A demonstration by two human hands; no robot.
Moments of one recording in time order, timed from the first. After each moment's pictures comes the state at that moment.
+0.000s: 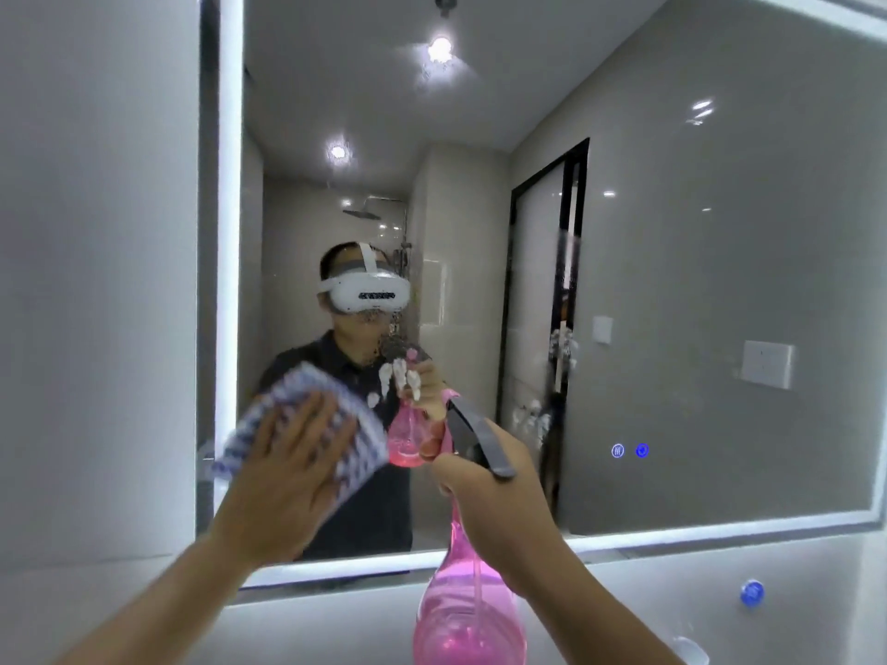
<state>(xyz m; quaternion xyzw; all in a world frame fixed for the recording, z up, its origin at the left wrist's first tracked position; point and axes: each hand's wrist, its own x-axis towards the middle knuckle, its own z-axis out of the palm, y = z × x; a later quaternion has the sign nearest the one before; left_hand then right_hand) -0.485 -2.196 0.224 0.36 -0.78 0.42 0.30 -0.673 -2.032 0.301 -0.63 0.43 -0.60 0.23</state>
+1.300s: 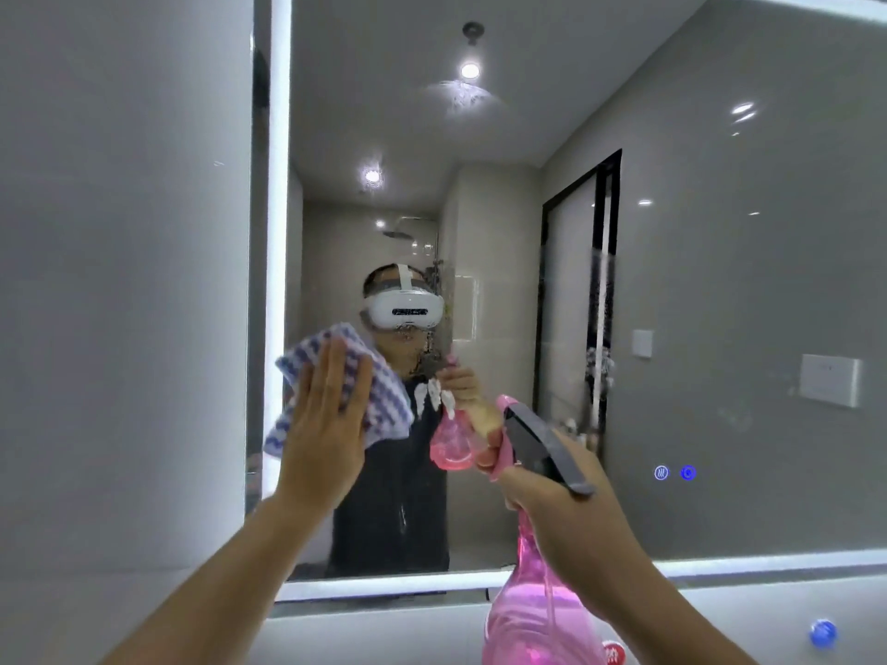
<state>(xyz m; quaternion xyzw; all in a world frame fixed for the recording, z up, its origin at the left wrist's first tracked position) -0.503 -2.195 0.283 0.37 -0.69 0.37 0.51 -0.689 -2.018 0.312 -0.66 0.40 -0.60 0.20</state>
